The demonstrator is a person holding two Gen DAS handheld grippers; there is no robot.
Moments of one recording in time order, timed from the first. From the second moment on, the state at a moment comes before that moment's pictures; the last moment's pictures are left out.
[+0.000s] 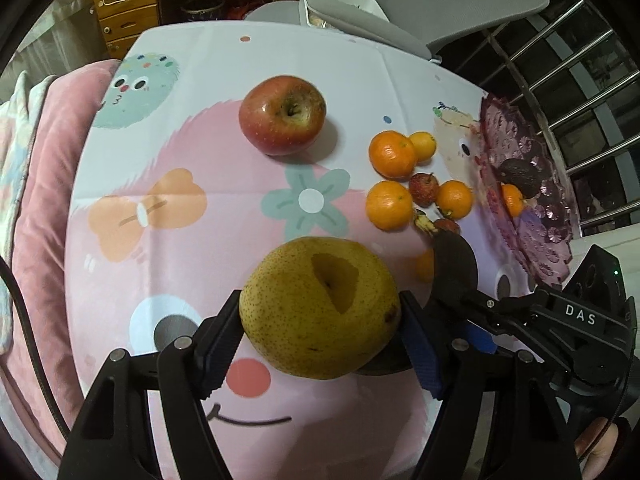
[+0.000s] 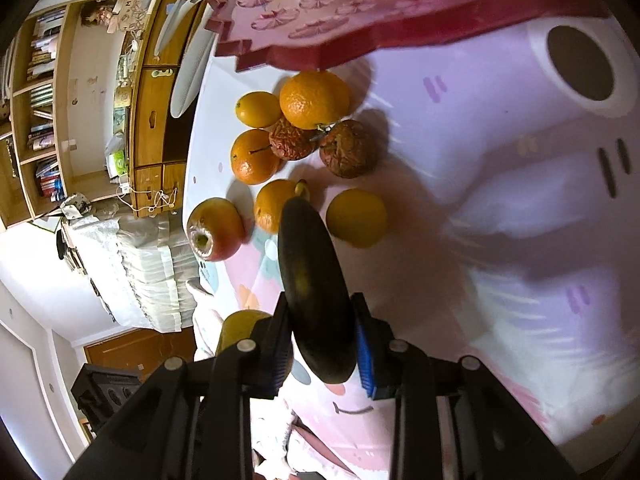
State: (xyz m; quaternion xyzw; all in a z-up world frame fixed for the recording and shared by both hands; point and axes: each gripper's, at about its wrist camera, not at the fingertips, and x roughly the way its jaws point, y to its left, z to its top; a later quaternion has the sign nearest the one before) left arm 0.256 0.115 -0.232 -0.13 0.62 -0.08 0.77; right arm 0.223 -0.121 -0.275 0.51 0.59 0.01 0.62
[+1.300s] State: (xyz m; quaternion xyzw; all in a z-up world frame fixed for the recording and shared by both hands) left arm 0.292 -0.043 -0.130 -0.12 0.53 -0.14 0.83; right arm 0.234 -0.316 -0.171 0.49 0.50 0.09 0.71
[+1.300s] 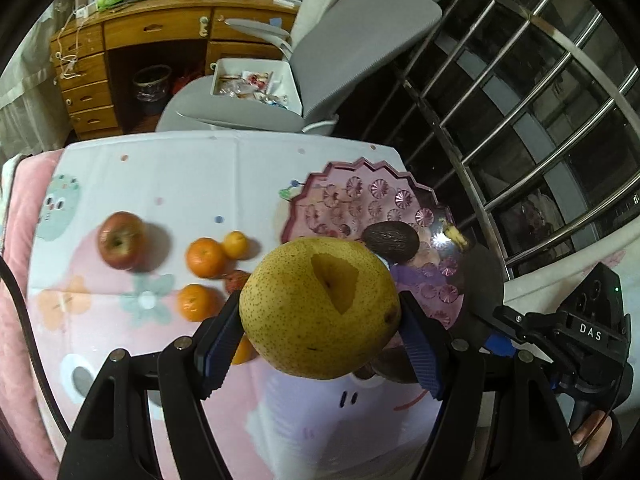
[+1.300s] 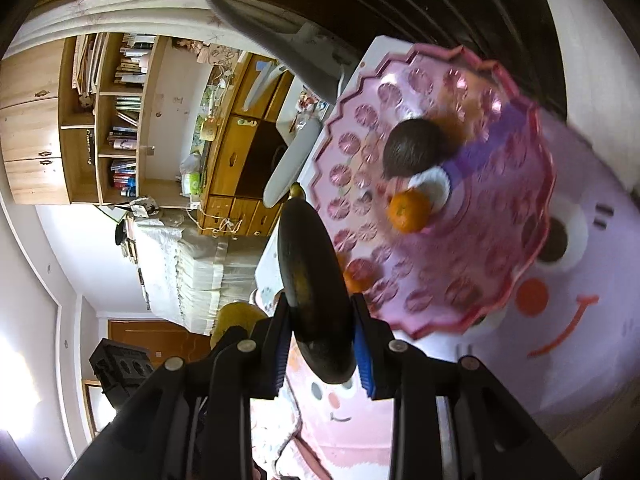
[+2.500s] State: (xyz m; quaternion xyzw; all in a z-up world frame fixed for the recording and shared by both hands) left arm 0.325 -0.128 -0.221 -0.10 0.62 -0.14 0.76; right arm 0.262 -0.367 -0.207 0.43 0.56 -0.01 0.71
